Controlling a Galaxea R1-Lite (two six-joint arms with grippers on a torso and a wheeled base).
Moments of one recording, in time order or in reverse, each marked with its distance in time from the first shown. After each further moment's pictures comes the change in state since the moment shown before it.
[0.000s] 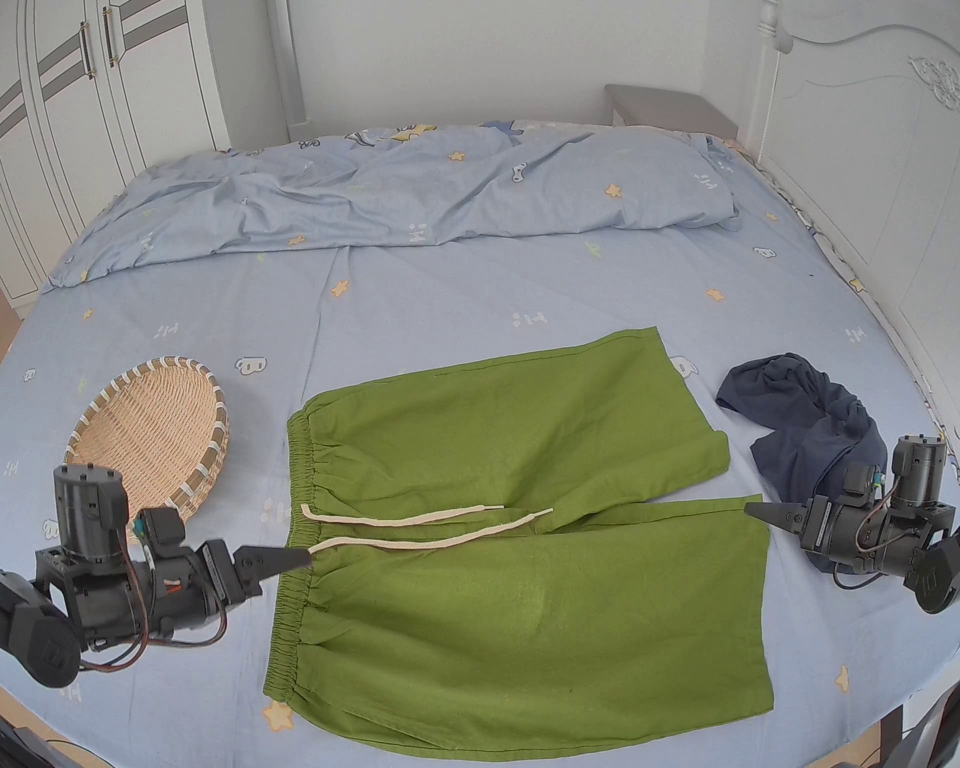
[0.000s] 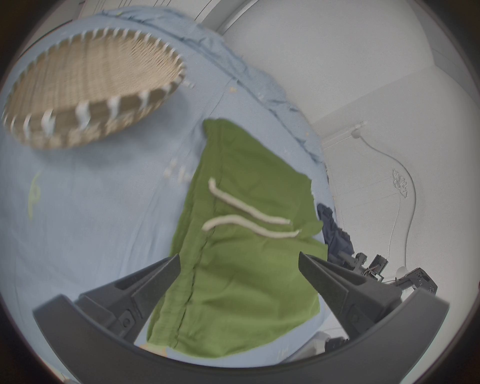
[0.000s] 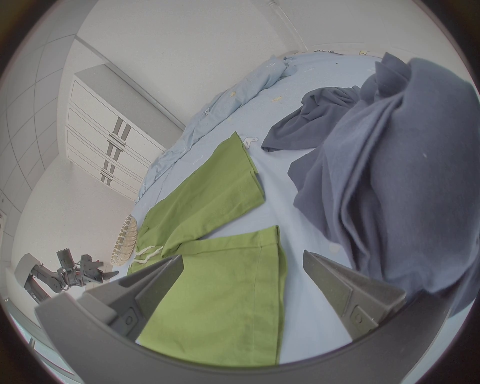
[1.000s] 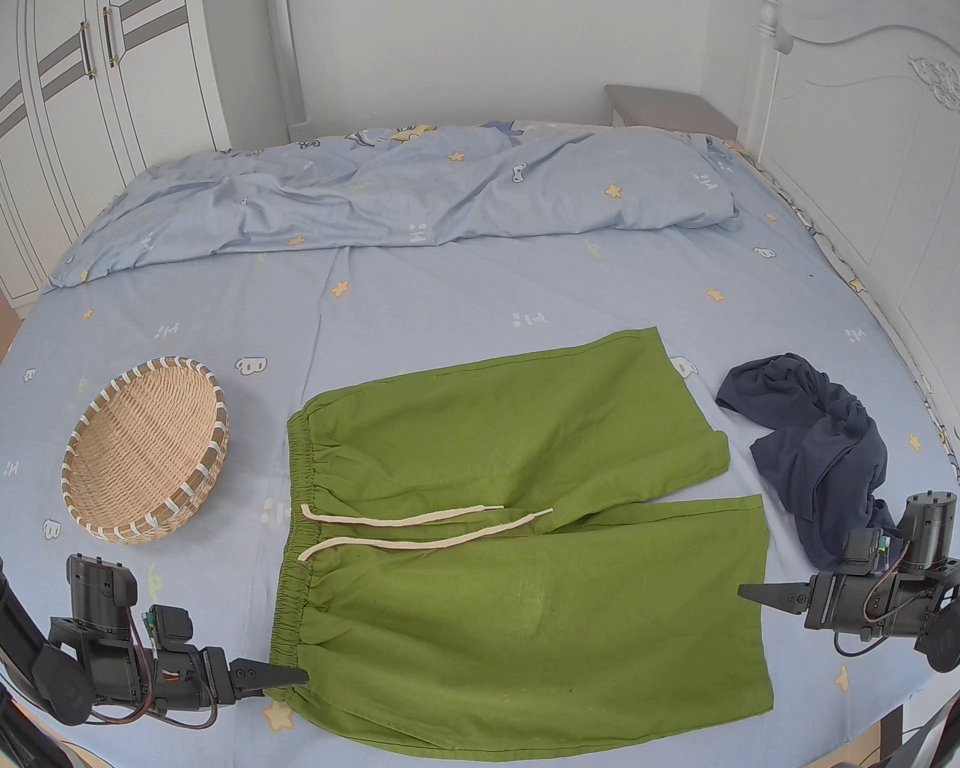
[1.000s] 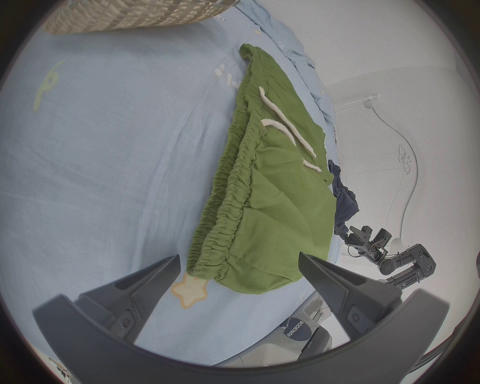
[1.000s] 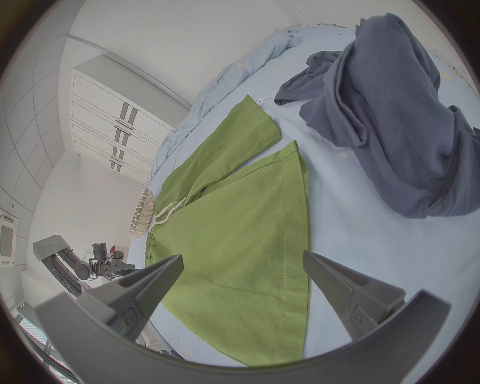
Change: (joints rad) left arm 0.168 0.170 0.283 -0.108 -0.287 0.229; right arm 0.068 -0.109 0.255 -0.031 0.056 0.002
